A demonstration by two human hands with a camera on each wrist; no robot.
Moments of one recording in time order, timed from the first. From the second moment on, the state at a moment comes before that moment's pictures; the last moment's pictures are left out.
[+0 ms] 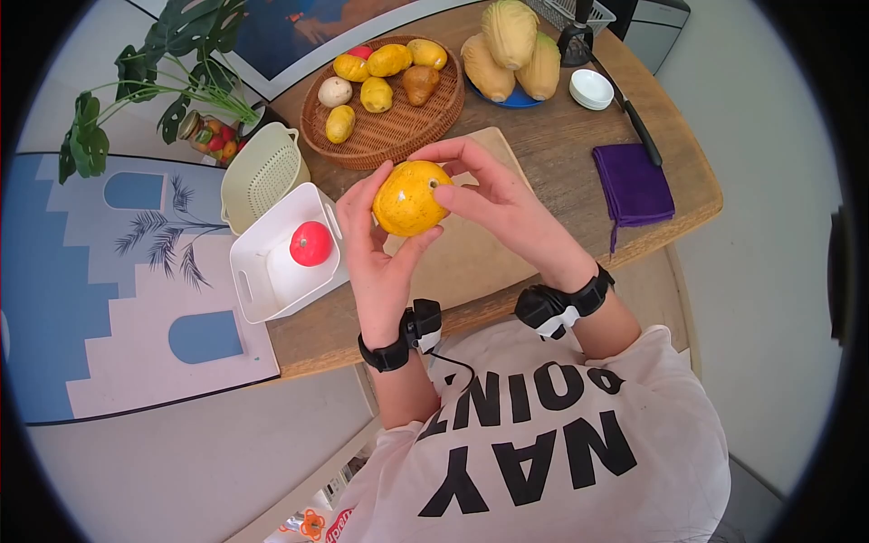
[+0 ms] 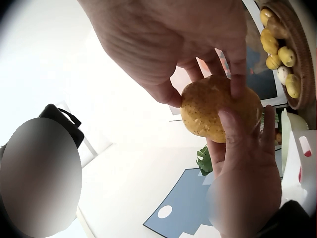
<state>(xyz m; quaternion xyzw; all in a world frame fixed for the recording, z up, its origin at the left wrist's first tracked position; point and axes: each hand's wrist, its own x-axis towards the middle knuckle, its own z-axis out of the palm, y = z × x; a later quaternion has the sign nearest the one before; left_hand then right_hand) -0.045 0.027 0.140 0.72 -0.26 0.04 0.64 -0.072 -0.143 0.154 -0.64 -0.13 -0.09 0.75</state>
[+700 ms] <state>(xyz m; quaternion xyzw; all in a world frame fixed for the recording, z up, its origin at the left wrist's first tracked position) -0.049 0.029 0.140 0.53 -0.17 -0.06 0.82 -0.074 -0.146 0.153 -0.63 -0.09 -0.05 0.77</state>
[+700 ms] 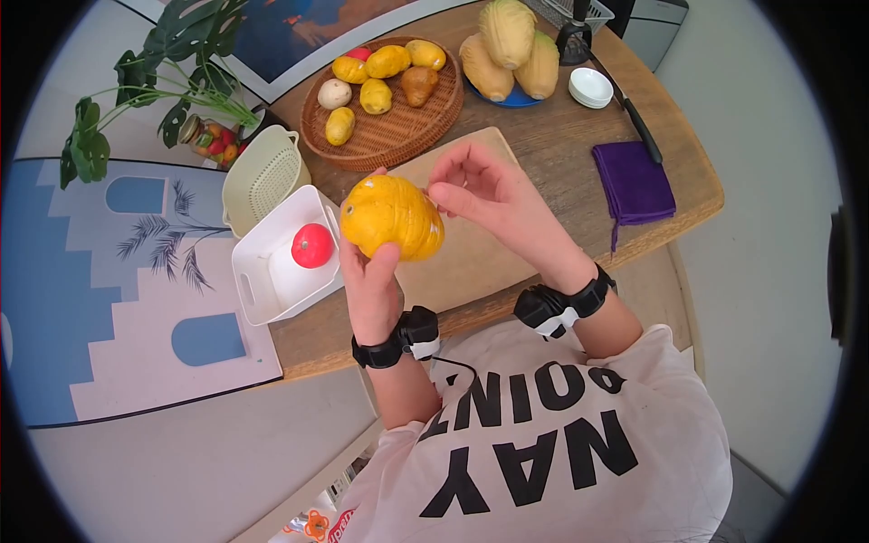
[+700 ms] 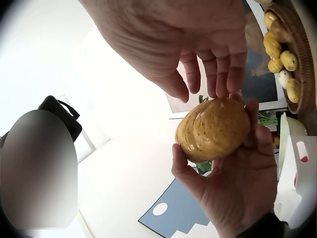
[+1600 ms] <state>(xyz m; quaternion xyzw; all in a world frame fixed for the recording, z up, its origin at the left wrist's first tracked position) -0.042 0.035 0.141 0.37 -0.10 -0.14 0.91 -0.074 -0.135 0.159 -0.76 -0.27 -0.25 0.53</state>
